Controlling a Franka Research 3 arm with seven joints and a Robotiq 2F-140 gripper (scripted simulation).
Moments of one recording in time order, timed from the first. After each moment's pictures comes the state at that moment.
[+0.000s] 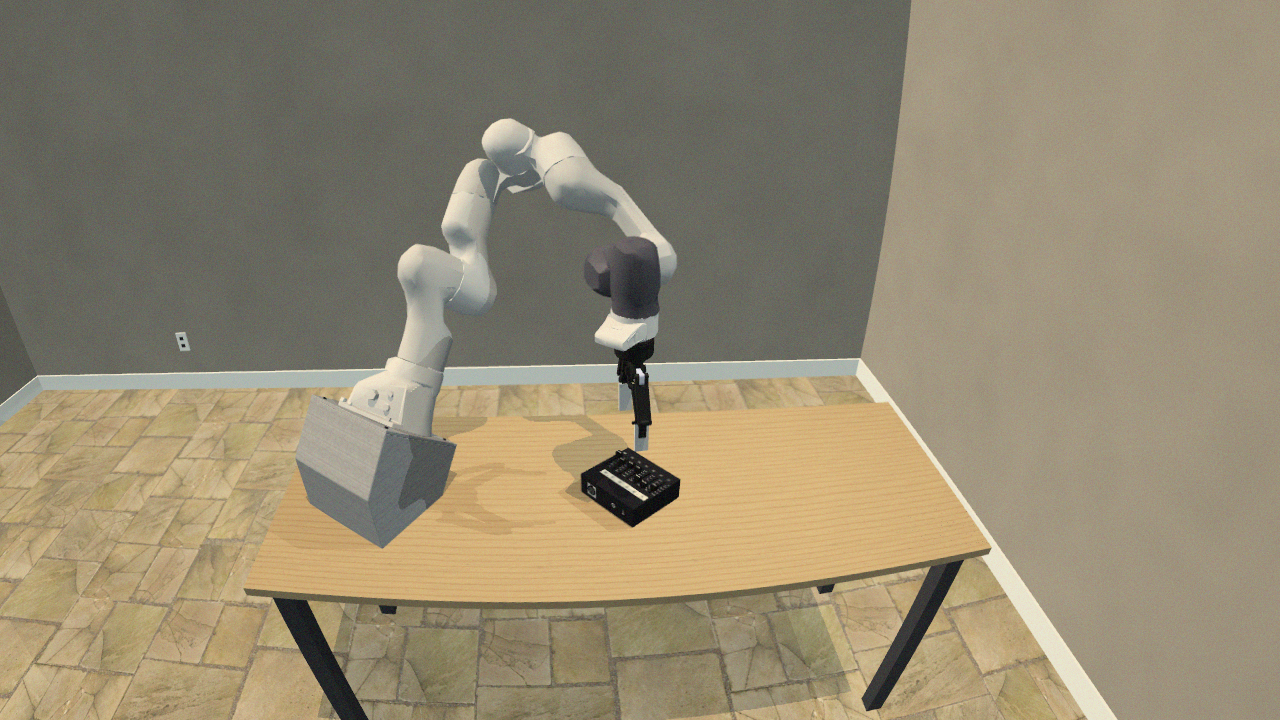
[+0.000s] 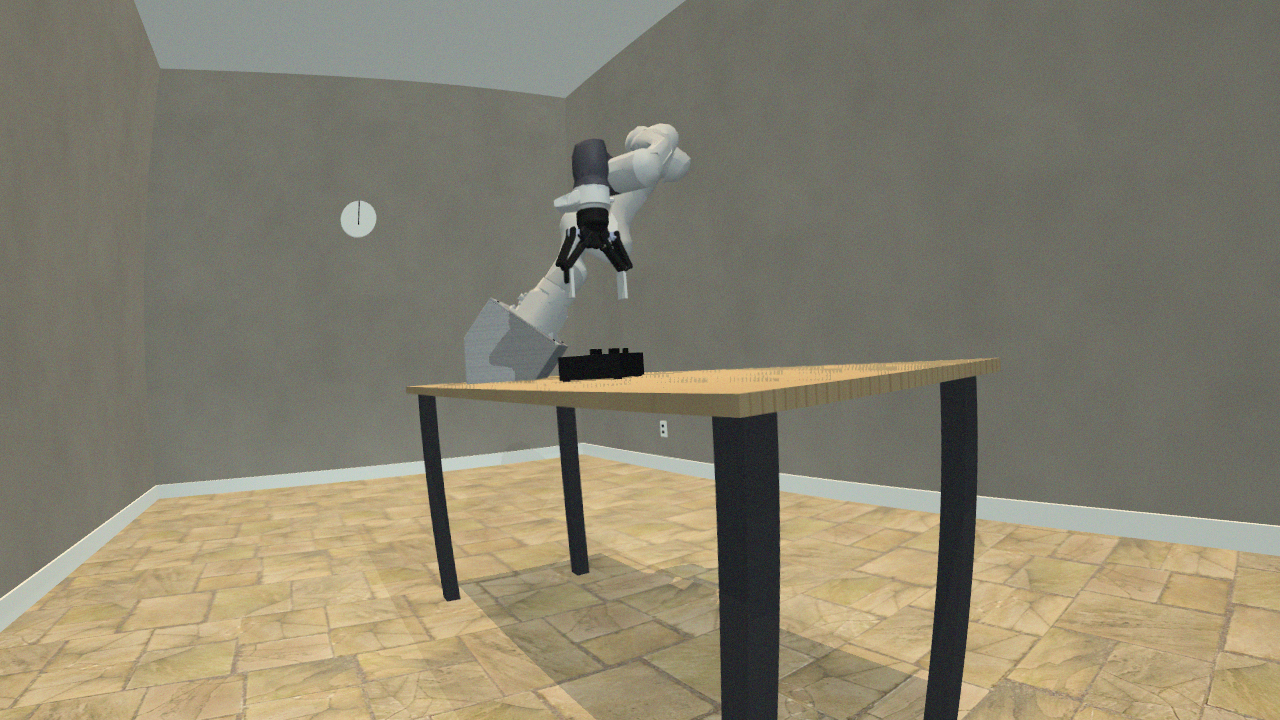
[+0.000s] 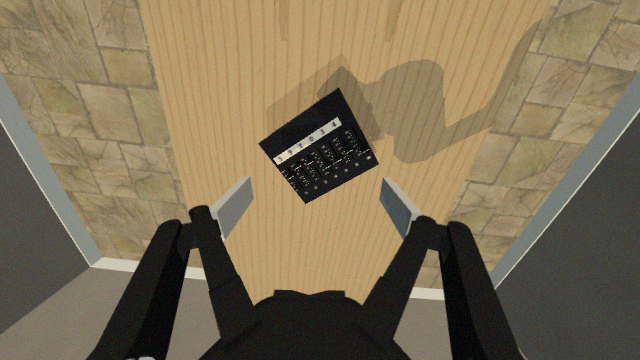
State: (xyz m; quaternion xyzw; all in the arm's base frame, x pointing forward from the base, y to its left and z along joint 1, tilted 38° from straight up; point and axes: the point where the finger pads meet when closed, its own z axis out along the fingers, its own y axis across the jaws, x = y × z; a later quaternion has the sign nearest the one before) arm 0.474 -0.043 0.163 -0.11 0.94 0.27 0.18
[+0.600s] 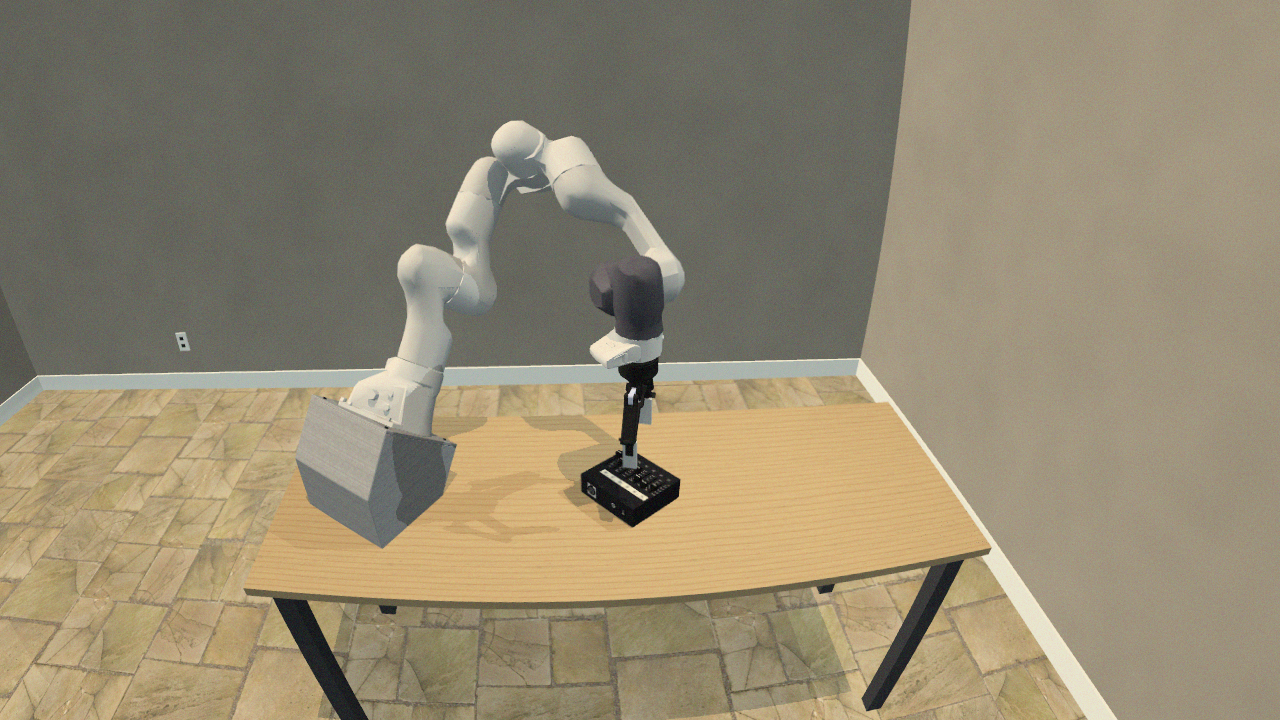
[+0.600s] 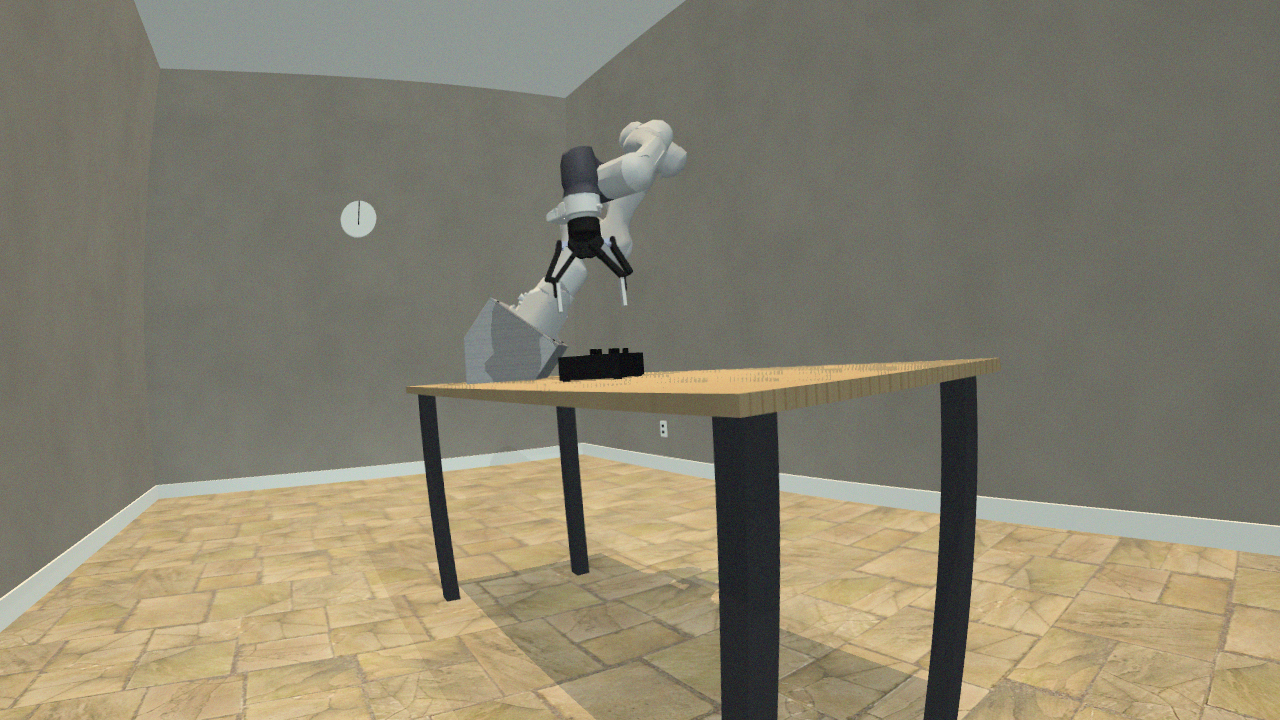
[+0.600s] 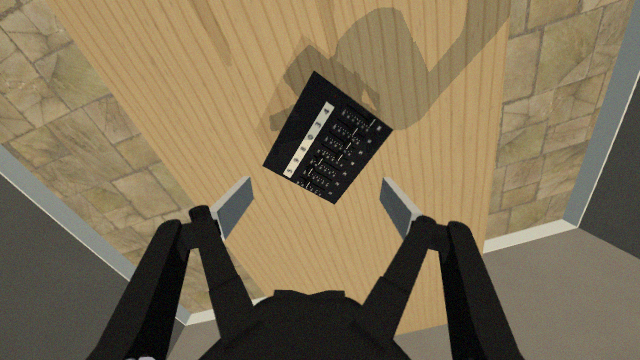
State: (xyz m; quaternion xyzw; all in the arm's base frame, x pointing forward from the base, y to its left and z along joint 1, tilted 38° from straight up) arm 0.494 -0.046 0.136 0.09 0.93 0.33 0.12
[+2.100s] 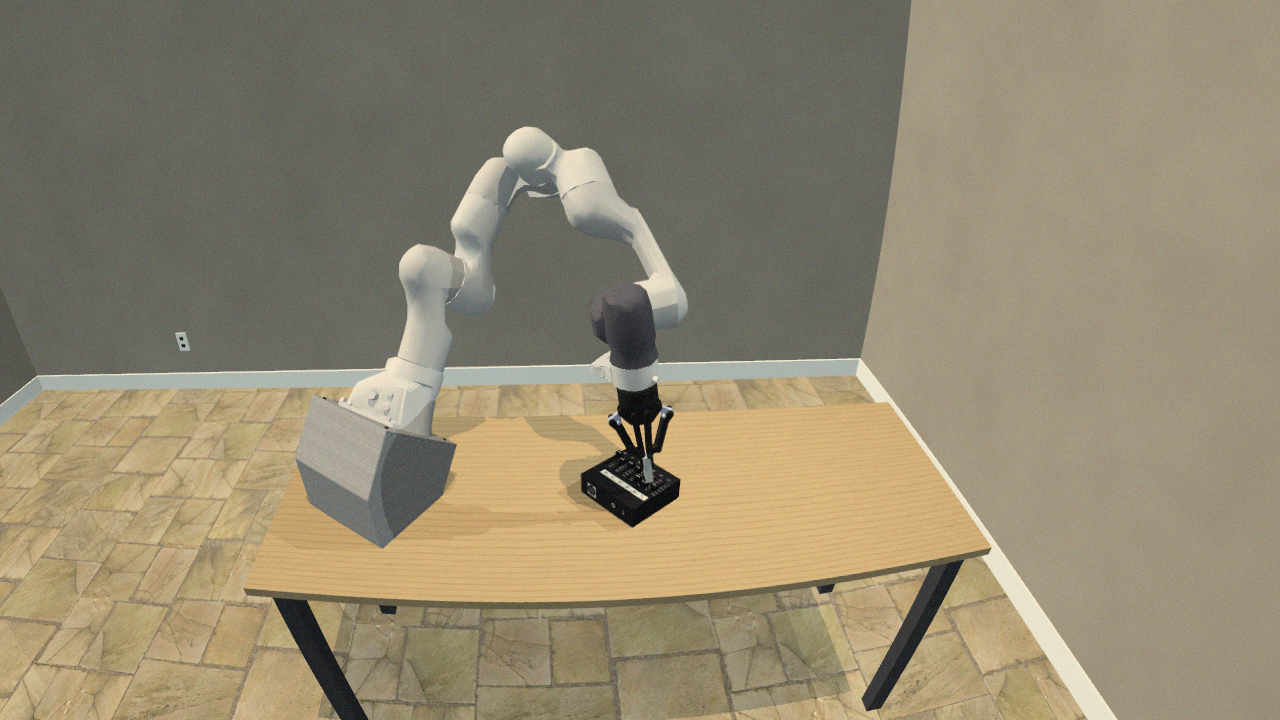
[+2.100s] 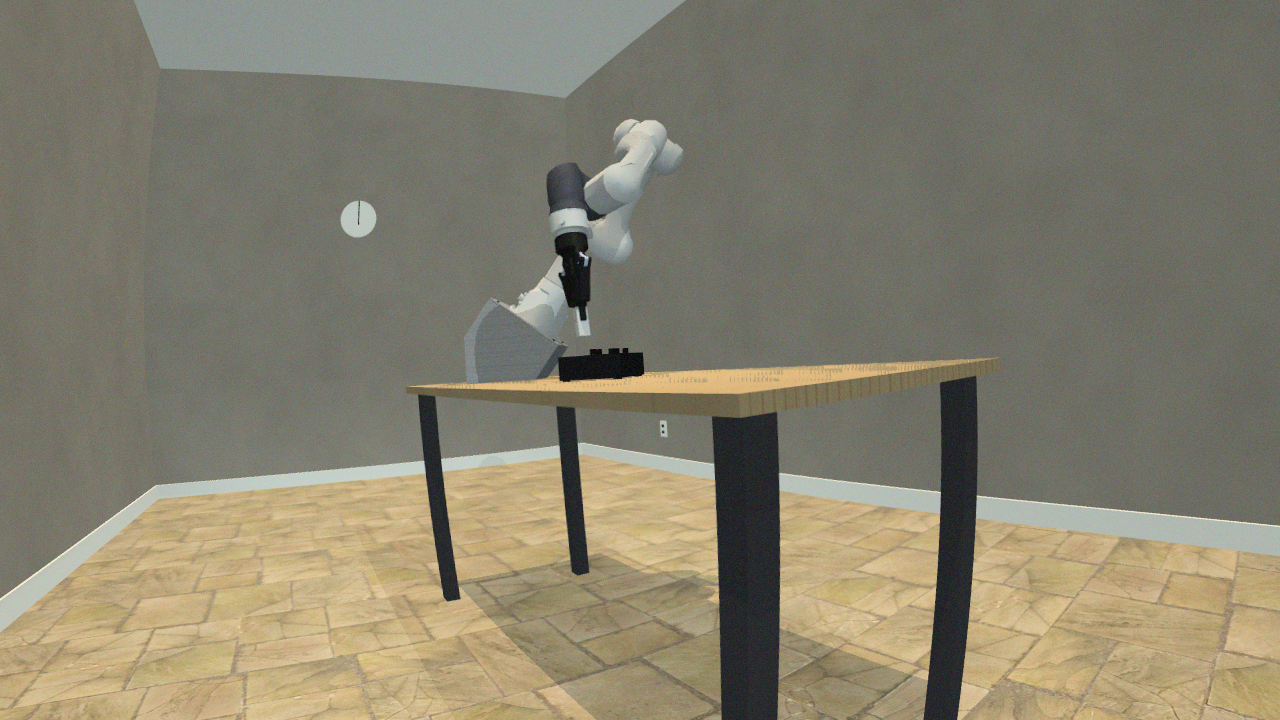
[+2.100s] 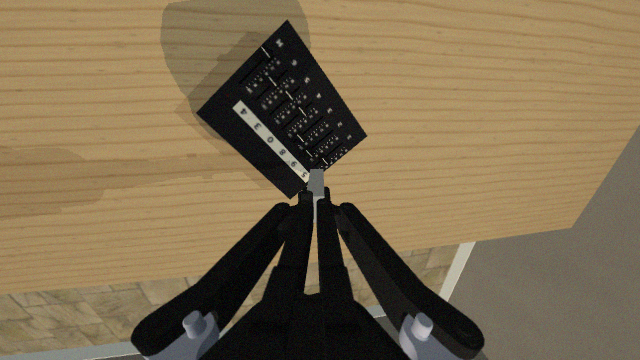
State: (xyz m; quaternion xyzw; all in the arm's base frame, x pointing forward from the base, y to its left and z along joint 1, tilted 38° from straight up) arm 0.527 -0.055 0.091 0.63 0.68 0.37 -0.05
